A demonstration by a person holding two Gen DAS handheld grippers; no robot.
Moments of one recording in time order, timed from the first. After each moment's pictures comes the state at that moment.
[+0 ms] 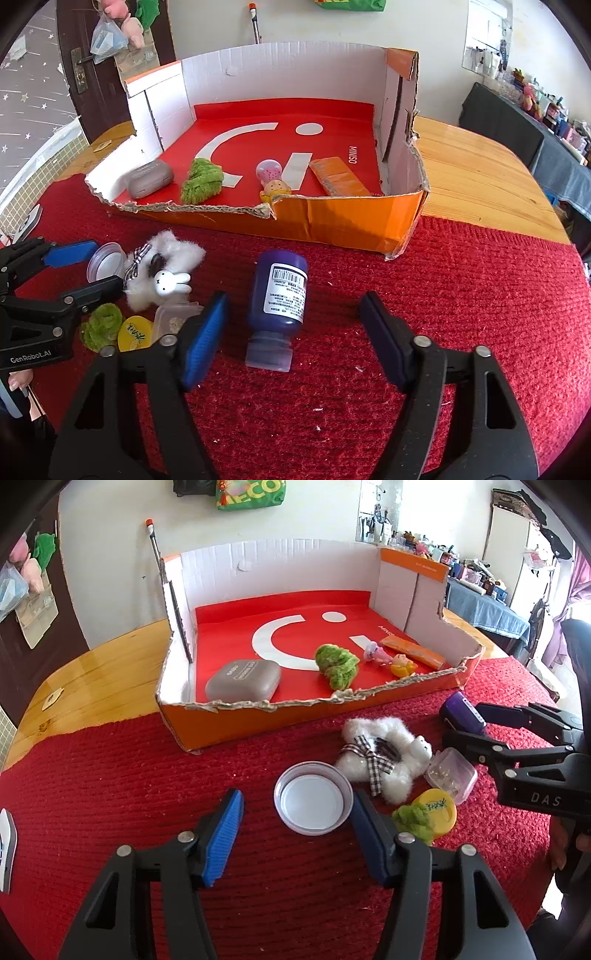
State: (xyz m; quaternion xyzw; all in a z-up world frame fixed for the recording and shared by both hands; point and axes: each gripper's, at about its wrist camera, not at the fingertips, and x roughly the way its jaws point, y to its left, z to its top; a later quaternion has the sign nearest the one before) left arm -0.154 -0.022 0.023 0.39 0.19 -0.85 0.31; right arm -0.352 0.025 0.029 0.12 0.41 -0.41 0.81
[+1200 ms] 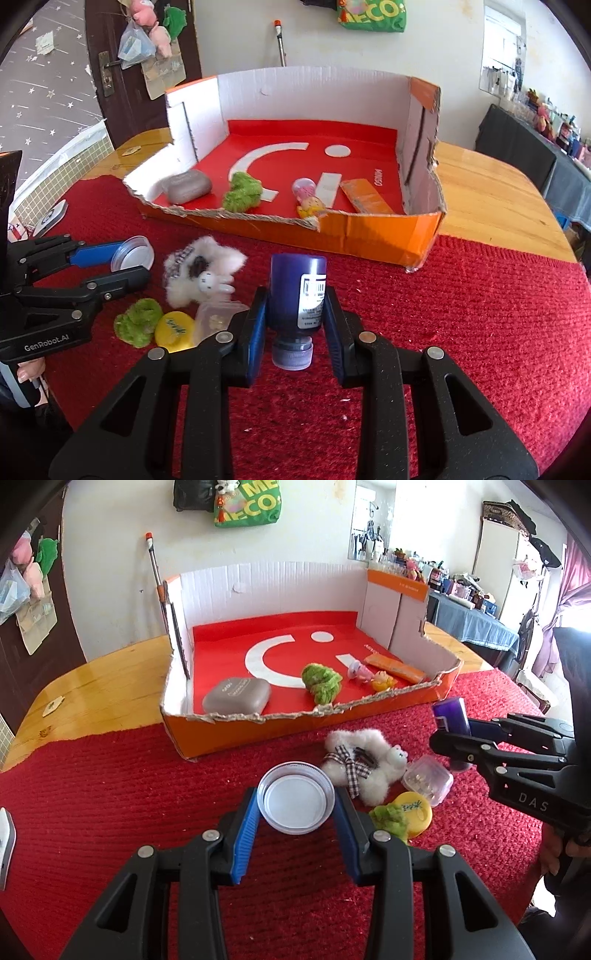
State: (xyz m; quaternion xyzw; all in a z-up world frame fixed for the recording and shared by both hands) left arm -0.144 -0.010 0.036 0.36 0.19 -0.86 0.30; right arm -0.349 0.049 0.040 0.09 0.38 -0.37 0.84
